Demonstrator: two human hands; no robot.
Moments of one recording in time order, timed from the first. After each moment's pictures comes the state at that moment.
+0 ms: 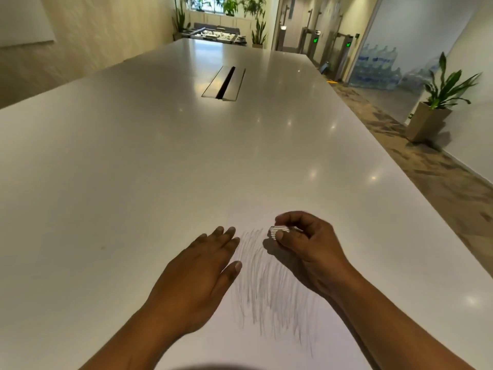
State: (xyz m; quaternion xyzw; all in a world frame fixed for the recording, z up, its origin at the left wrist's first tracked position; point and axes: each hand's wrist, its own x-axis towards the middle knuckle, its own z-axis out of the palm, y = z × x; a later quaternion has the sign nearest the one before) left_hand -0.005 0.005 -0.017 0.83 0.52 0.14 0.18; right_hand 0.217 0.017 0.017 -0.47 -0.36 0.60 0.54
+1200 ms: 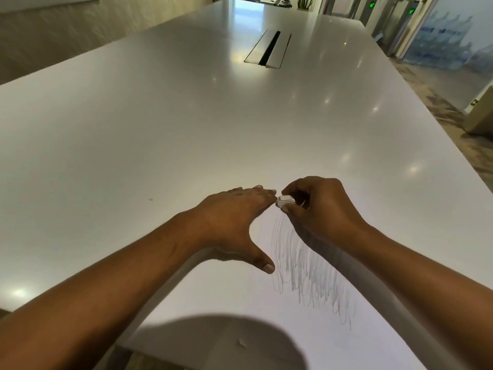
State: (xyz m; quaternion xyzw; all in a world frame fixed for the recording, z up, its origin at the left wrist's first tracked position) left_hand -0.016 0.035 0.029 0.85 0.49 -0.01 0.20; right_hand 0.186 0.052 0.020 -0.57 -0.77 0.17 0.24
